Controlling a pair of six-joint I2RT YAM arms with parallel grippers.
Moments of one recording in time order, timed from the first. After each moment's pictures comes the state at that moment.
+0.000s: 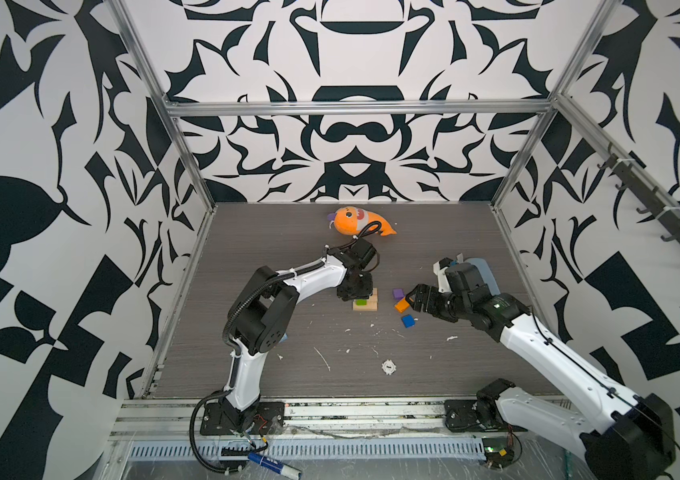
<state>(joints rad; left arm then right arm) -0.76 2.01 1.46 -0.67 0.12 -0.68 0.44 1.02 0.77 -0.61 -0.20 0.70</state>
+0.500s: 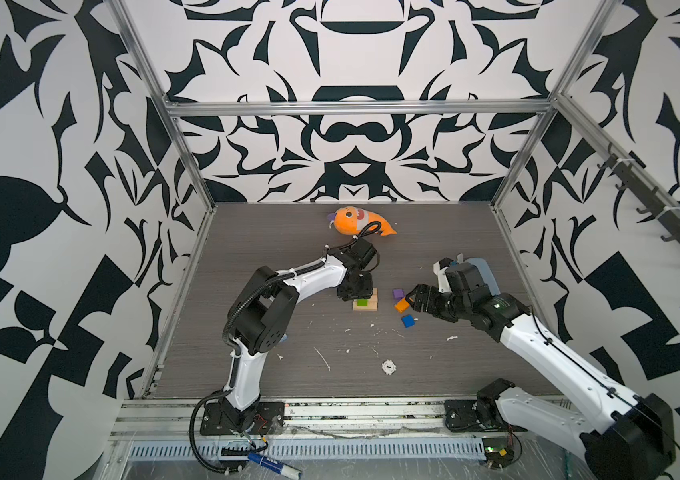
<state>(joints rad) -0.76 2.01 1.46 -0.67 0.12 -0.69 0.44 1.02 0.77 -0.61 -0.20 0.70</state>
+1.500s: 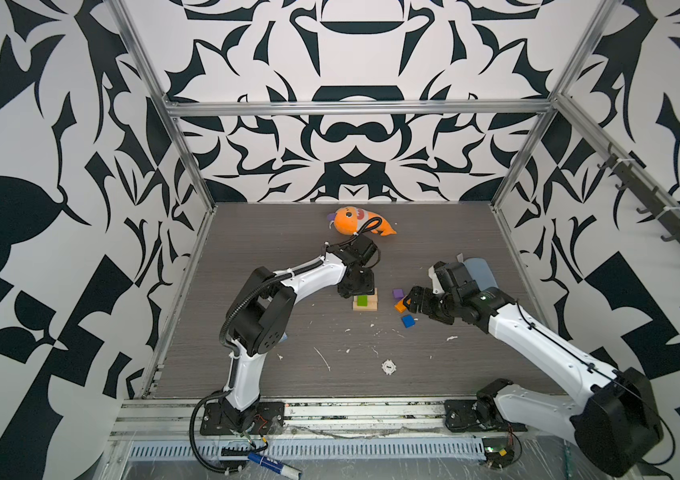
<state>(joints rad) -0.76 1.98 1.49 -0.69 0.10 -0.69 0.44 1.15 0.77 -0.61 -0.18 0.72</state>
